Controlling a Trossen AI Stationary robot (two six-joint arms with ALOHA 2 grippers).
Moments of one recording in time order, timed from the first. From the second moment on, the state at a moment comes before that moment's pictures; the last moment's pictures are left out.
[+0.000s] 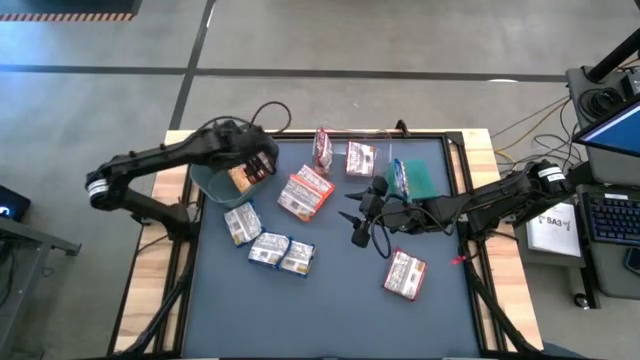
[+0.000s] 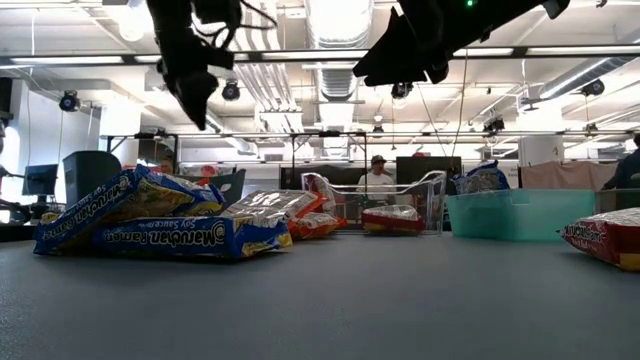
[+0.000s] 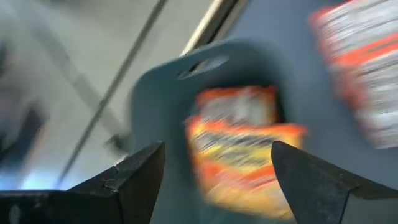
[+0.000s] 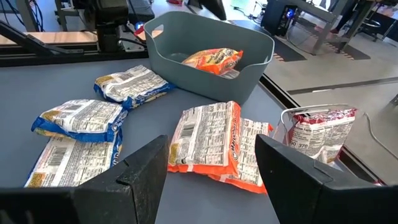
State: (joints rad) left arm 0.39 1.32 1.20 -1.05 -0.54 -0.06; right arm 0.18 1.38 0.83 0.16 0.55 0.10
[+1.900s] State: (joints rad) left arm 0.68 1.39 1.01 -1.09 -0.15 0.20; right arm 0.18 1.44 0.83 0.16 0.55 0.11
